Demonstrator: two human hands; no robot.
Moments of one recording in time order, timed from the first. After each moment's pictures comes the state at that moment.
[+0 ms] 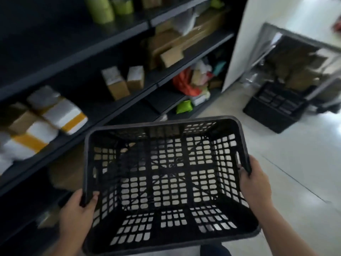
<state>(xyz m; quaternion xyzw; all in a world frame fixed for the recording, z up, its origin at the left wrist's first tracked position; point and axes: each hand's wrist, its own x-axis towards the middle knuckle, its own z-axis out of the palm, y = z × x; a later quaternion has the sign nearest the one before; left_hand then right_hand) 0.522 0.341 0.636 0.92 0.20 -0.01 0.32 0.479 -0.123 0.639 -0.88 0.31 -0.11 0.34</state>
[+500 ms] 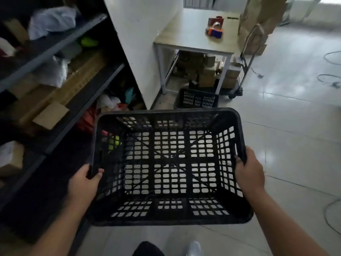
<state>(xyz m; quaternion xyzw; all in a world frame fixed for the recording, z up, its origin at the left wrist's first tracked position) 0.731 -0.103 0.667 0.92 -0.08 -0.08 0.38 0.444 -0.474 0.687 -0.77 0.50 -0.23 0.32</state>
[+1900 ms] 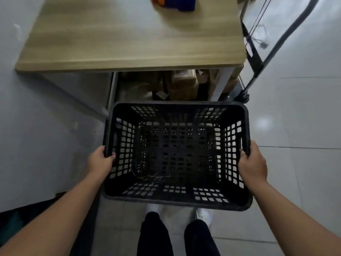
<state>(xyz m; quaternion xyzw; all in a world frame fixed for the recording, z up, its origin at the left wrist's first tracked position) 1.329 -0.991 0.321 0.92 -0.16 -0.23 0.27 0.923 -1.230 0.342 -0.66 0.66 -0.15 0.32</state>
